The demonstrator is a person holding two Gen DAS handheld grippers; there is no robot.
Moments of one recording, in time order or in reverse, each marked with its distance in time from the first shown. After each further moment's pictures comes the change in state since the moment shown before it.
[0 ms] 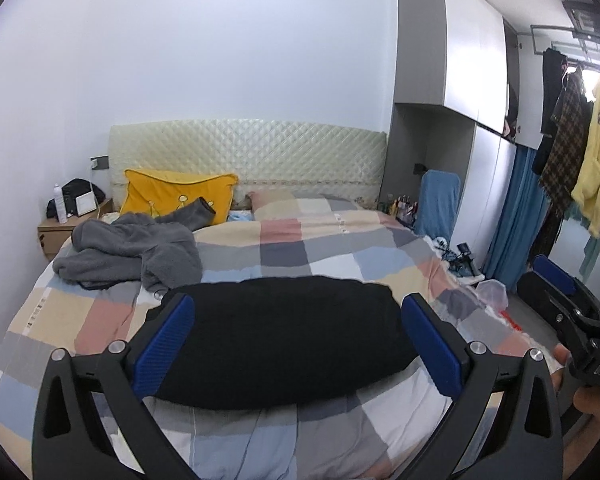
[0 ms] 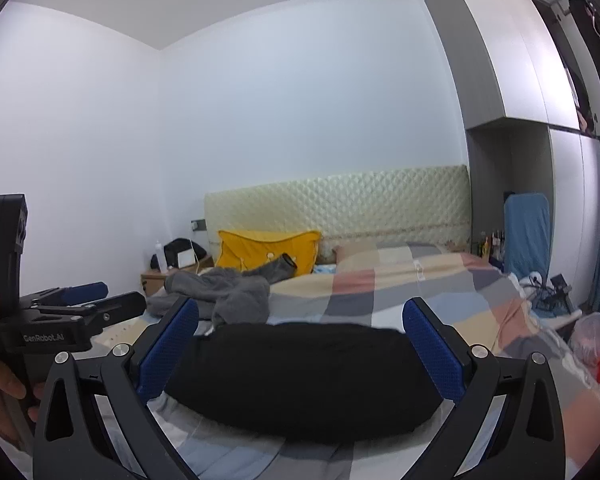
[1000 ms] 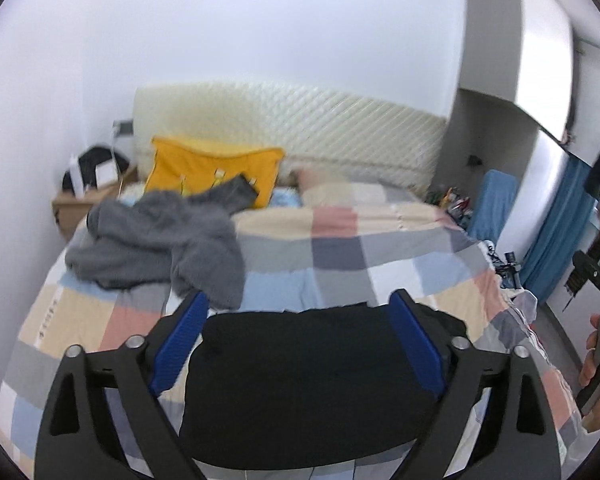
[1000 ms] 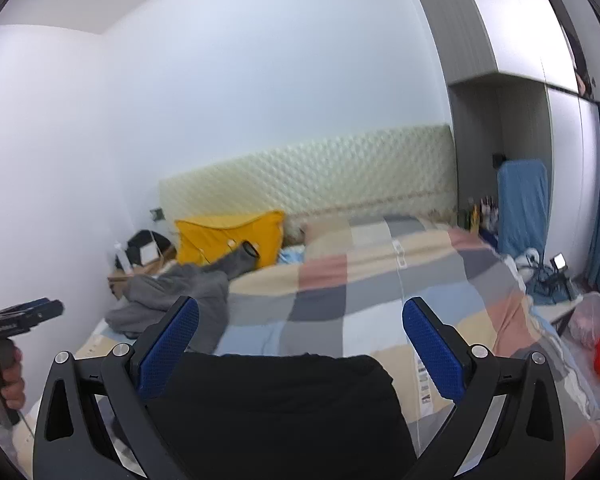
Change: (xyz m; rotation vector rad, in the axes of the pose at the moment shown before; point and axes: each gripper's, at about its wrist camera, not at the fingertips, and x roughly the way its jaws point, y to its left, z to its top) left arm 0.115 0.106 0.095 -0.081 0.130 0.086; right arm 0.153 -0.095 0.096 0.087 0.135 -0.068
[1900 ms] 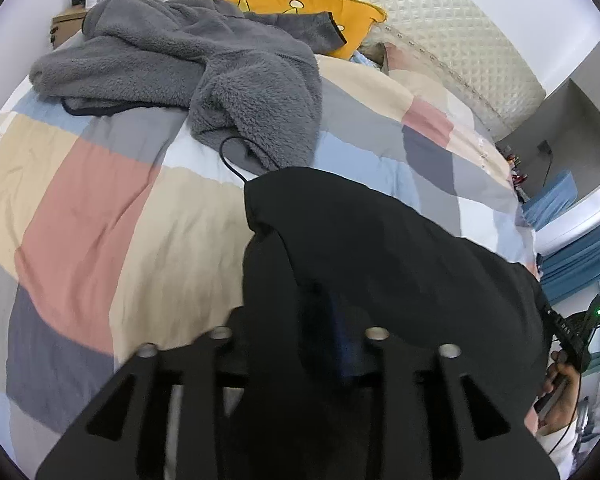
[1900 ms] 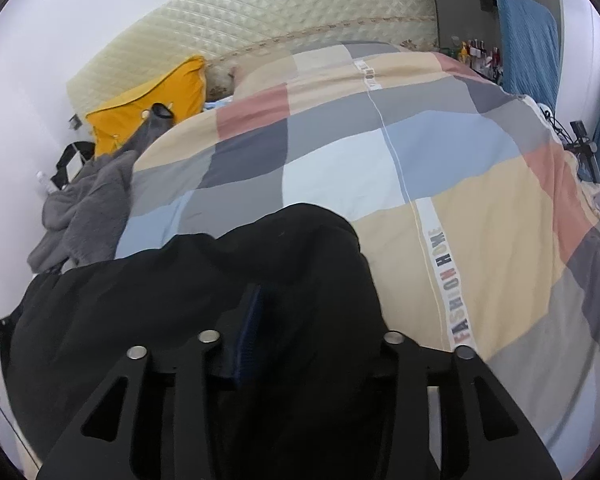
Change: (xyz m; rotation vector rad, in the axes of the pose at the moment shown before) left arm 0.231 0.160 -0.104 -0.368 0.474 -0.004; right arm 0.275 -0.119 -0.162 0.154 0.527 -0.120
